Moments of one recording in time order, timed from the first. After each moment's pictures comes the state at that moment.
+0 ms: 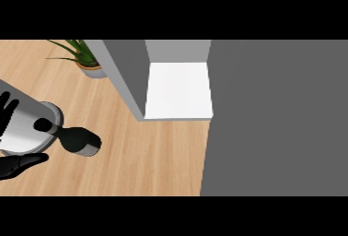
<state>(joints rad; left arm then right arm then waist) -0.02 0.19 0.37 -1.94 0.23 -0.10 0.40 0.08 -0.16 0.33 -2.52 -0.08 -0.02 0.51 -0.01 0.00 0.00</state>
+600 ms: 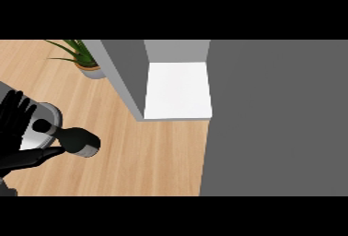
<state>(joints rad) -0.03 0.18 0.38 -1.66 0.17 -0.15 0.19 0.08 -0.16 0.35 -2.53 -0.07 -0.04 0.52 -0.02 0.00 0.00</state>
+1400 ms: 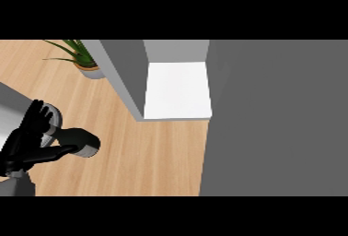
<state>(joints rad) -0.12 0.22 0.40 -1.22 0.11 -0.19 -0.08 0.12 -0.19 0.37 -2.53 -0.07 -0.03 0.48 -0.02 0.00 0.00</state>
